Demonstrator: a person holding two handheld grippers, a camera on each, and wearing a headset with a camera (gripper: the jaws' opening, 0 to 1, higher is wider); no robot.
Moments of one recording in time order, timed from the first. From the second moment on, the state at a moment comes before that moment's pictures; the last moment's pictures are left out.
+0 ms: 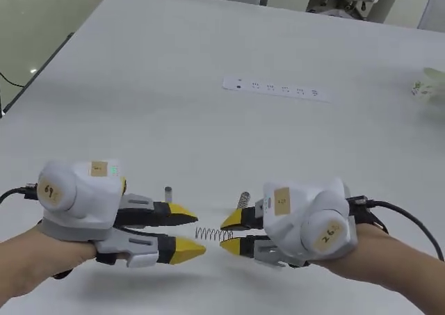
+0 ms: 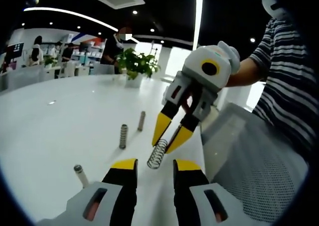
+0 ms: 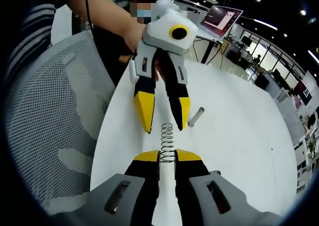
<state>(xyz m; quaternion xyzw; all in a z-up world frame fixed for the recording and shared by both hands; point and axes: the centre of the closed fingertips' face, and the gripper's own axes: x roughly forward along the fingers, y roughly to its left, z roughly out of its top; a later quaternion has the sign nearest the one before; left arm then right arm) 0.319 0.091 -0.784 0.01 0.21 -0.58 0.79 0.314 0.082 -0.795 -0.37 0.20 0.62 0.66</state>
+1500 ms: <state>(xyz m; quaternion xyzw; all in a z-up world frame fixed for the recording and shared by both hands) 0.309 0.079 -0.778 0.04 0.19 -0.62 0.76 0.308 0.078 -0.789 -0.33 0.21 0.62 0.67</state>
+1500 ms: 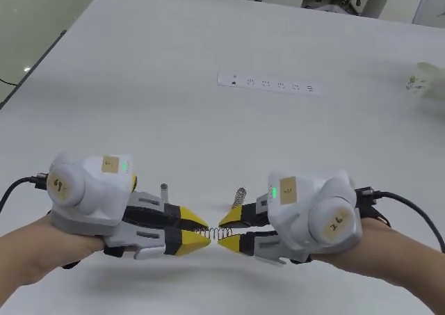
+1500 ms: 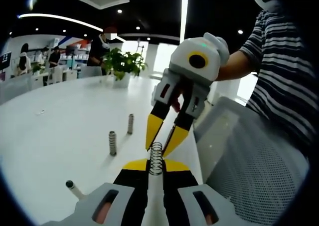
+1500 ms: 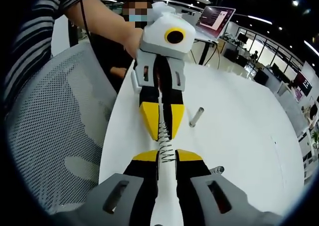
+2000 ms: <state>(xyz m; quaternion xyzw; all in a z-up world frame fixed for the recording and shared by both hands) 0.304 0.076 -0.777 0.05 0.20 -0.64 0.74 0.304 0.070 -0.797 -0.34 0.23 0.63 0.66</state>
